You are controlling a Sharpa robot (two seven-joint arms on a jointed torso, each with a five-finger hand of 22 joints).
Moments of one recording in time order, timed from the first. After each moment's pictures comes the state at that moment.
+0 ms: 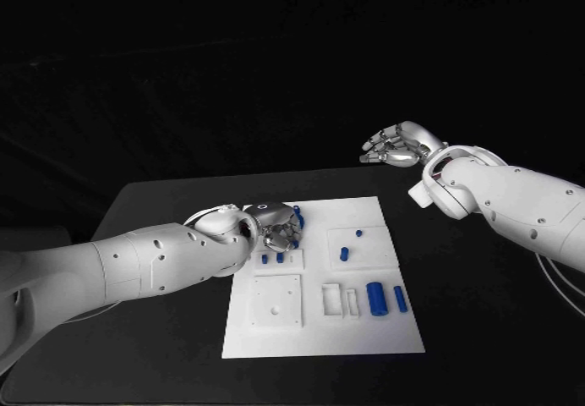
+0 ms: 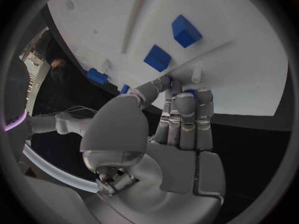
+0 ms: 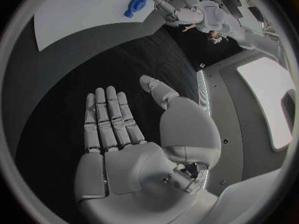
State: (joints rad) left arm 1.23 -0.57 -0.20 1.21 -1.42 -0.28 0.00; left_hand 1.18 -0.11 0.63 -0.21 0.10 0.98 0.13 0.26 0.56 1.25 0.06 0.10 0.22 1.23 -0.05 1.33 0.46 0.05 0.99 -0.14 0.92 1.31; right arm 1.30 -0.58 0.03 0.98 -0.92 -0.26 0.19; right_hand 1.04 -0.17 0.52 -0.21 0.38 0.80 0.20 0.31 0.38 0.98 0.16 0.31 0.07 0.79 0.17 0.44 0.42 0.22 0.59 0.23 0.21 1.18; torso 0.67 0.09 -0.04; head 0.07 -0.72
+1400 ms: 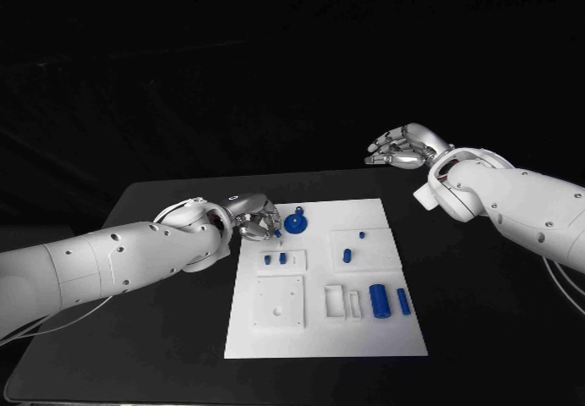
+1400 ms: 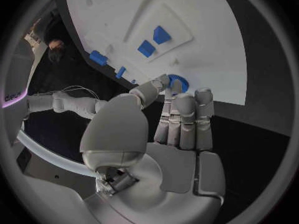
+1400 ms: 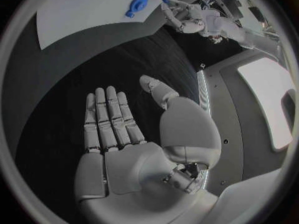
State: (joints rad) left arm 1.23 -0.73 -0.14 1.30 -1.29 -0.29 0.02; left_hand 1.18 -0.11 0.63 -0.21 0.10 0.97 0.13 0.26 0.55 1.25 0.06 0.10 0.22 1.24 -0.05 1.33 0.46 0.05 1.00 -0.15 0.92 1.31; right arm 1.30 -0.58 0.03 0.99 -0.92 -0.26 0.19; right_hand 1.04 -0.17 0.52 -0.21 0.38 0.80 0.20 0.31 0.38 0.98 0.16 0.31 0.07 0.79 0.17 0.44 0.42 0.22 0.59 0.23 0.20 1.18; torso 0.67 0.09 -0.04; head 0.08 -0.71
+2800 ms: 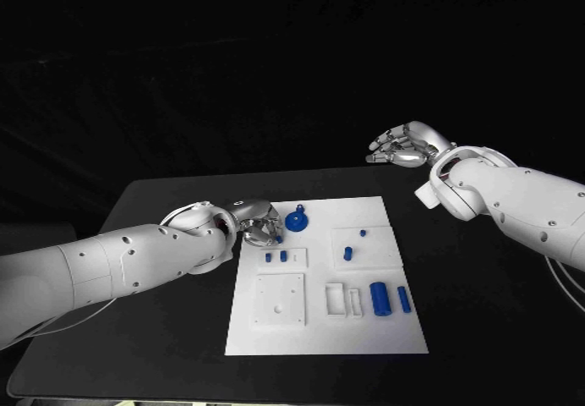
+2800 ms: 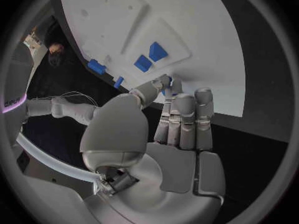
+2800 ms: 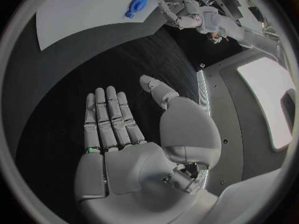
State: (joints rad) left arm 1.20 -0.70 -0.15 1.26 -1.32 -0.26 0.02; left_hand 1.18 -0.11 0.63 -0.21 0.10 0.97 0.12 0.26 0.55 1.25 0.06 0.09 0.22 1.24 -0.05 1.33 0.46 0.05 1.00 -0.14 0.92 1.31; right arm 1.30 -0.59 0.03 0.99 -0.92 -0.26 0.19; right_hand 1.04 -0.17 0.52 -0.21 0.38 0.80 0.20 0.31 0.38 0.98 0.16 0.31 0.07 0.79 0.17 0.44 0.41 0.22 0.59 0.23 0.20 1.18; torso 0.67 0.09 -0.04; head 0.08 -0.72
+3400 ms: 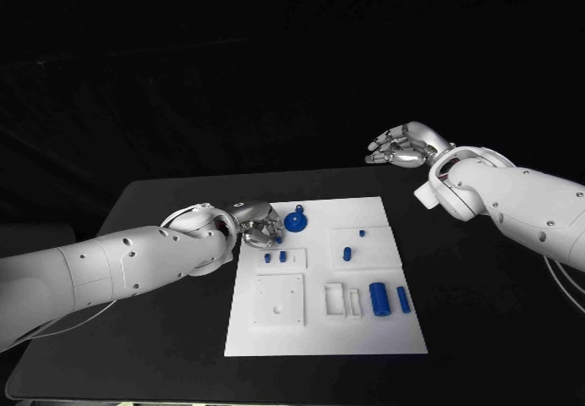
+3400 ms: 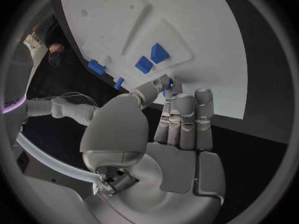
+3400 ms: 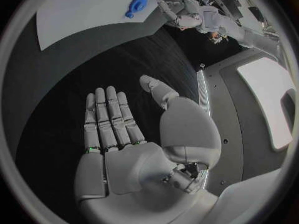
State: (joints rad) left arm 1.20 -0.69 -0.15 1.26 -1.33 -0.26 0.01; left_hand 1.18 -0.11 0.63 -0.21 0.10 0.97 0.12 0.26 0.55 1.25 0.06 0.09 0.22 1.24 -0.05 1.33 0.46 0.05 1.00 -0.14 0.92 1.31; right arm 1.30 -0.59 0.03 0.99 -0.92 -0.26 0.19; right_hand 1.04 -0.17 0.52 -0.21 0.38 0.80 0.20 0.31 0.38 0.98 0.16 0.31 0.07 0.79 0.17 0.44 0.41 0.22 0.59 0.23 0.20 1.18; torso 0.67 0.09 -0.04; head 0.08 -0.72
